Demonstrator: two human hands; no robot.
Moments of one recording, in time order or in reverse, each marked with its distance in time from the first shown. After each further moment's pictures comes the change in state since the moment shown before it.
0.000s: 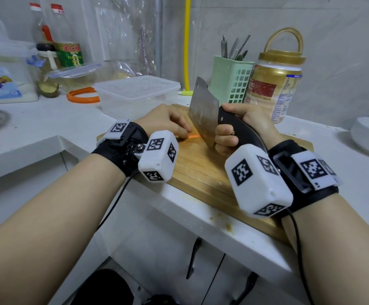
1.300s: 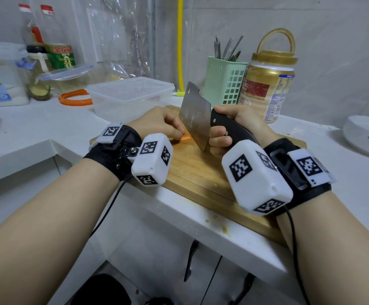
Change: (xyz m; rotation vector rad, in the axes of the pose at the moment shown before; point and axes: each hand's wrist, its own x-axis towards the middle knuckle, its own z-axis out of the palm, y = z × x) left_hand 0.000 0.003 0.001 0.027 -0.014 0.000; right_hand 0.001 -0.003 -0.001 -0.006 -0.013 0.045
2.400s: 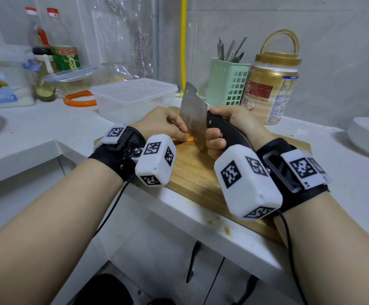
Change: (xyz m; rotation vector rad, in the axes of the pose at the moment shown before) left_hand -0.002 -0.001 0.002 -0.094 0.080 -0.062; right_hand 0.006 0.001 0.011 -0.043 0.025 0.014
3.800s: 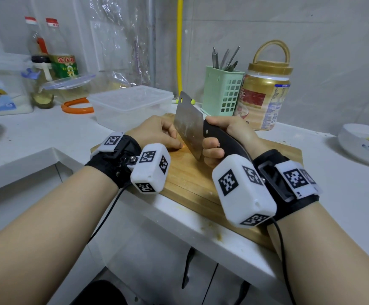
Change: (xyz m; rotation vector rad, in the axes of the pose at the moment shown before) left_hand 0.011 -0.011 0.001 -0.010 0.011 0.016; right_hand -0.007 0.000 -0.006 0.024 -0.050 -0.002
